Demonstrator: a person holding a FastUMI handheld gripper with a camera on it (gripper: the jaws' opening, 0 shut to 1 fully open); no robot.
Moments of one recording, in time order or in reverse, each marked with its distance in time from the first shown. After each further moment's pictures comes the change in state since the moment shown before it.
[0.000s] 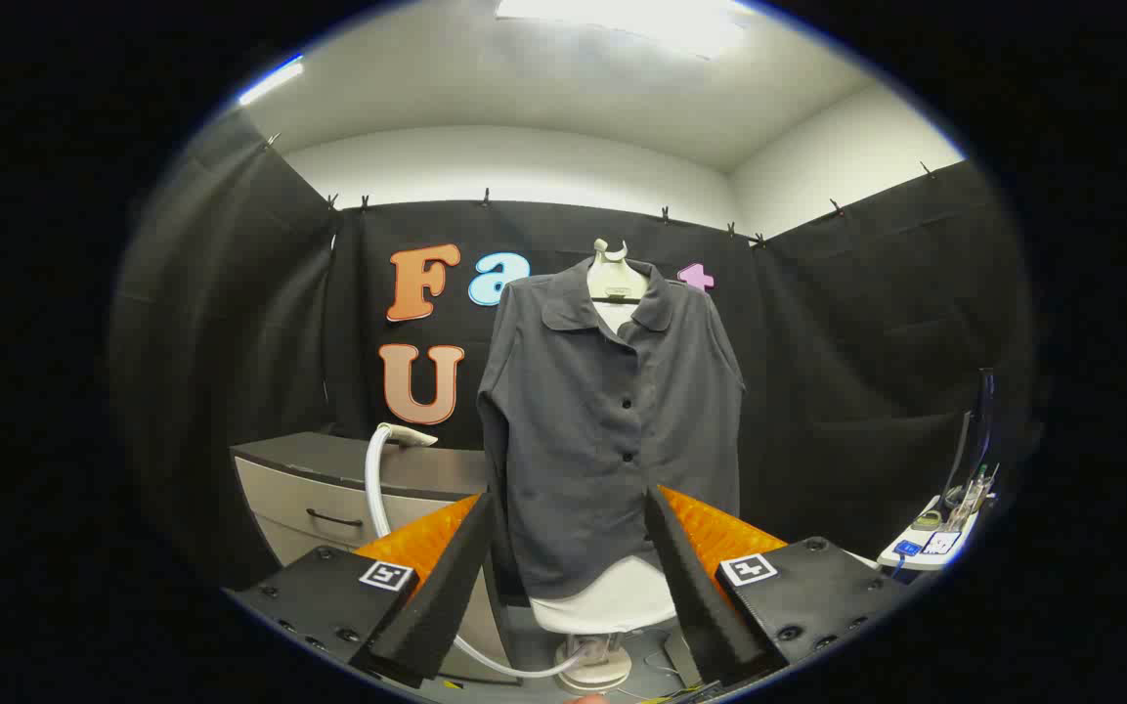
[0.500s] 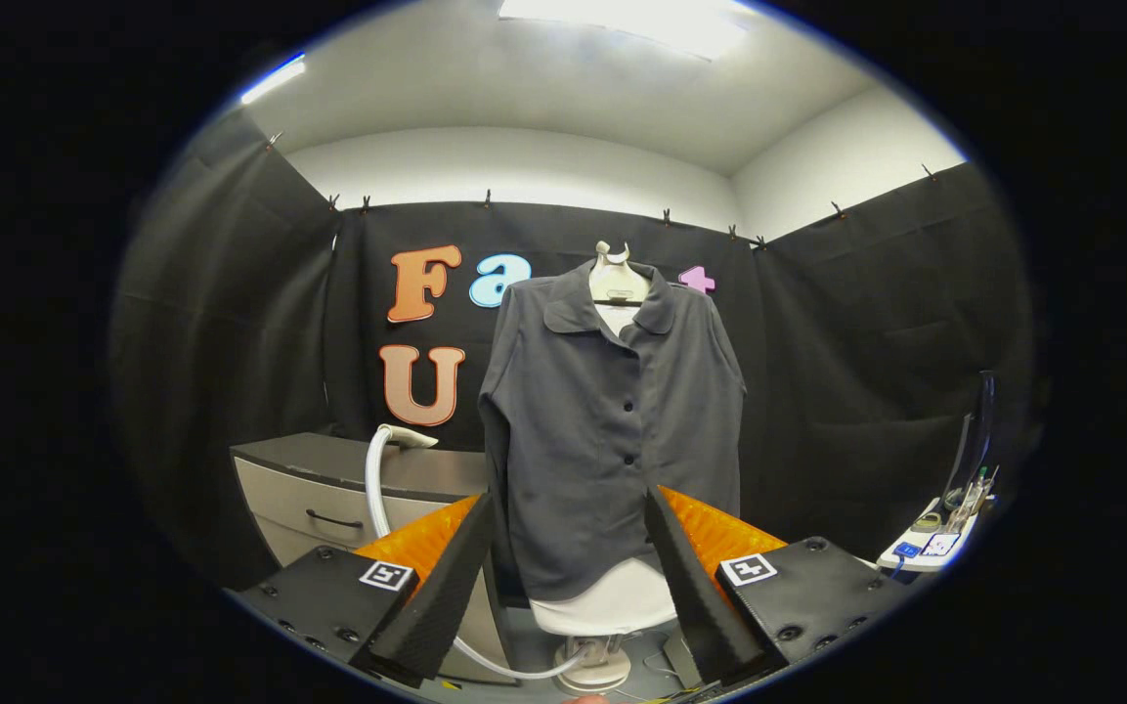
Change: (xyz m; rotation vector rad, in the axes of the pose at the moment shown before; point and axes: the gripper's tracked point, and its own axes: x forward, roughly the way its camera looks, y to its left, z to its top) arm 0.002 0.002 0.003 -0.006 -0.008 0.003
